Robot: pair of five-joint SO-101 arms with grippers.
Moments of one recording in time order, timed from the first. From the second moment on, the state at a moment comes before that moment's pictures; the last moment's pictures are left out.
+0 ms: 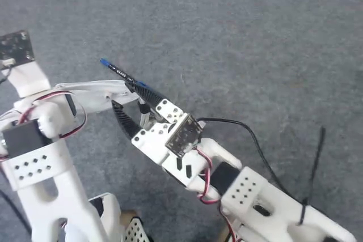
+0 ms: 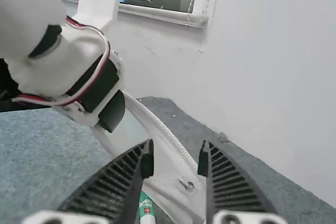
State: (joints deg) left arm -28.0 -43.1 26.9 81.6 4.4; right arm -55.3 -48.8 65.1 -10.5 6.8
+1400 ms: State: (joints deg) left arm -28.0 -43.2 29.4 80.1 5.3; right arm -44.4 -54.5 48.5 43.3 -5.1
